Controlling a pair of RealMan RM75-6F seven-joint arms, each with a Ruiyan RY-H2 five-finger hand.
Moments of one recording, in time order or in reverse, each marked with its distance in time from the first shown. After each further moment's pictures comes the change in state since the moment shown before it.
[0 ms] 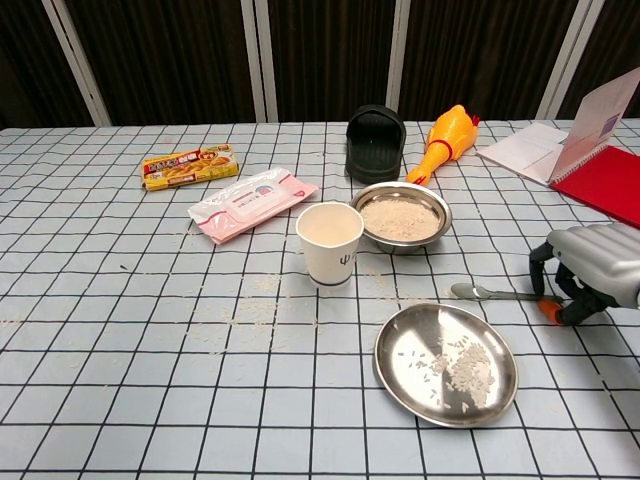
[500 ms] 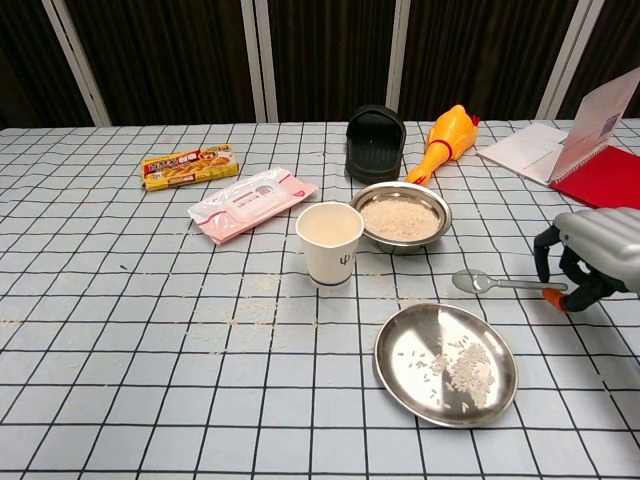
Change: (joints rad) left arm 0.000 -0.001 -0.001 0.000 -0.002 0.001 0.002; right arm -0.001 0.046 0.012 -0.068 -0.018 0.032 0.009
